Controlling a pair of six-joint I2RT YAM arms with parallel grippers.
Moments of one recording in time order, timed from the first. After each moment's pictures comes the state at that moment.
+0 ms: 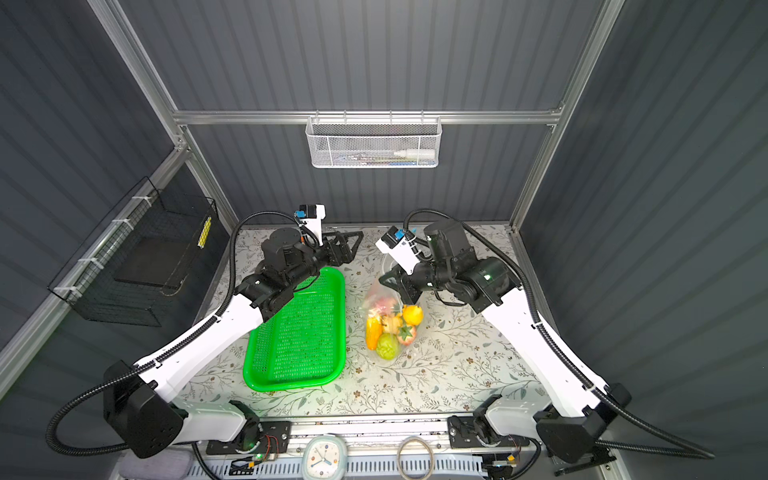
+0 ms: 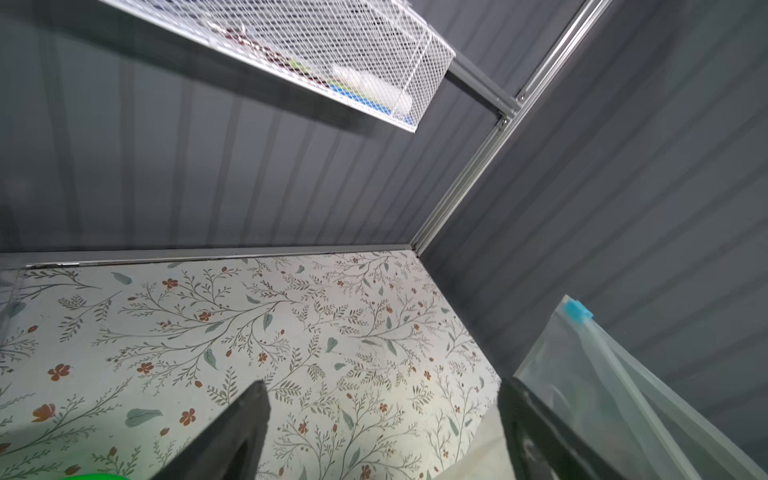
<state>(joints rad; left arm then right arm) -0.61 1.36 1.20 0.02 0.12 -0.47 0.60 1.30 1.54 -0.94 -0.51 -0.17</state>
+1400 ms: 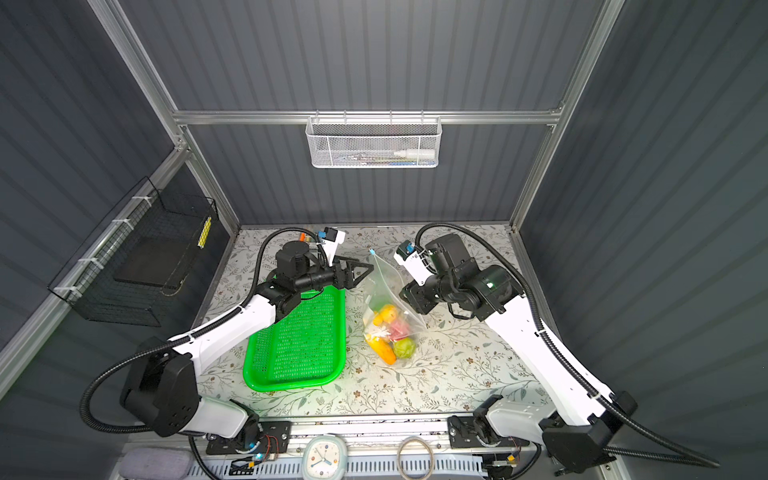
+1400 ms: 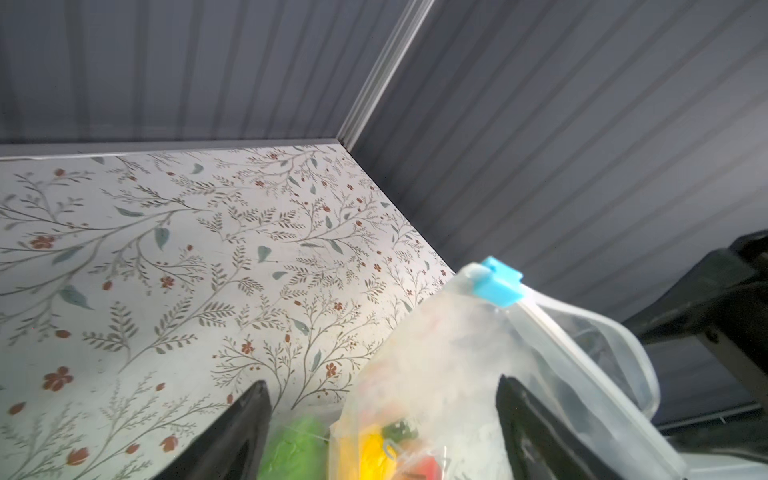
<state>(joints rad) -0.52 1.48 1.03 0.20 0.61 -0.45 0.60 1.22 1.45 -1.03 -0.16 -0.10</state>
